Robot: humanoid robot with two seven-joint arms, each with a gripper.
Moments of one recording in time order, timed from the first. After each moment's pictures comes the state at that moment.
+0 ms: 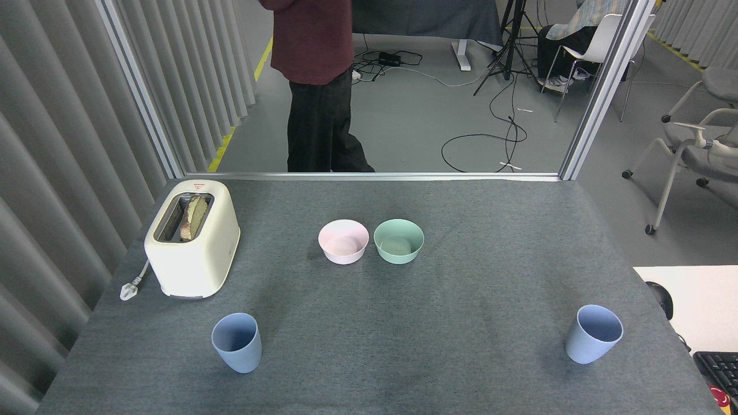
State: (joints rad) left arm 0.56 0.14 -0.10 -1.69 -1.40 -0.01 0.58; right arm 0.46 0.05 0.17 -1.56 1.49 0.25 -0.57
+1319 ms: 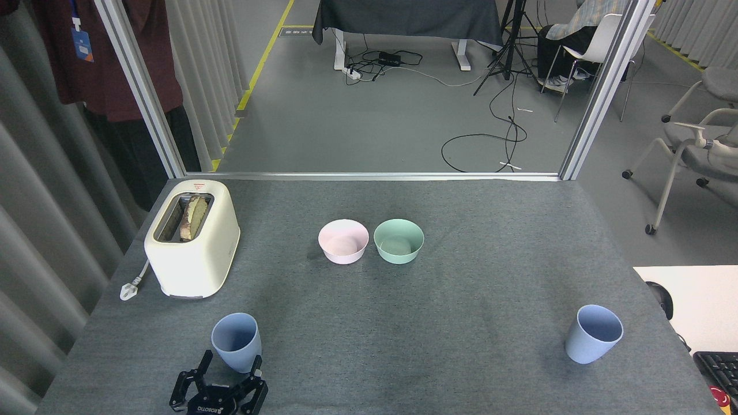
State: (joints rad) left arm -0.05 0.12 -0.12 -1.04 -1.40 -0.11 0.52; right arm 0.44 0.05 0.17 -1.52 1.50 0.25 -0.58
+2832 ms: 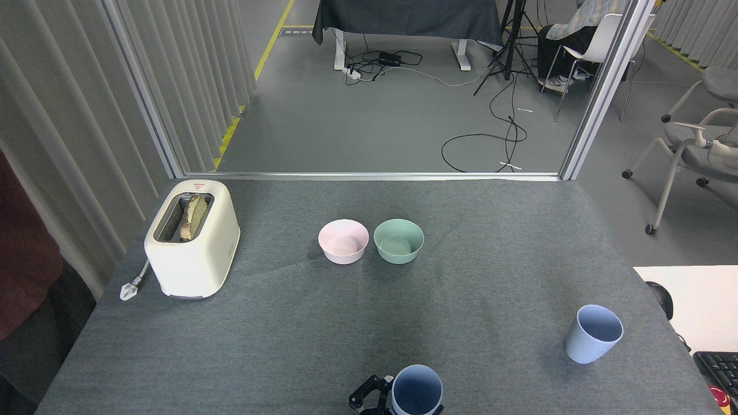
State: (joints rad) left arm -0.10 -0.11 -0.56 -1.06 -1.70 -0.24 0.49; right arm 0.43 0.06 0.17 -1.49 1.52 0.26 -0.58
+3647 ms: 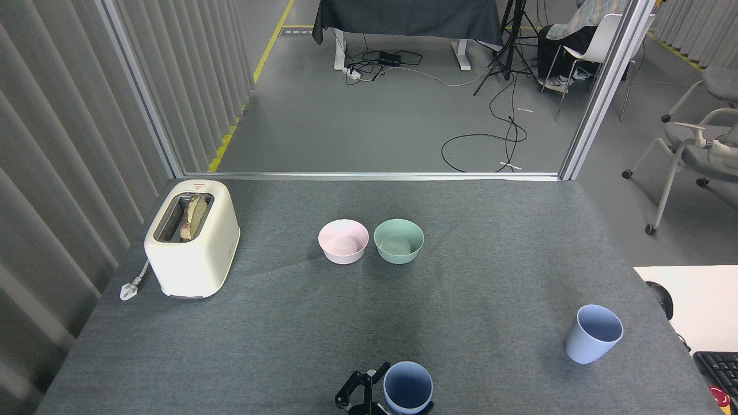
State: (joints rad) left arm -0.08 -0.10 -0.51 -1.08 -1.69 -0.24 0.52; right arm 0.43 0.06 0.17 -1.49 1.52 0.26 -0.59
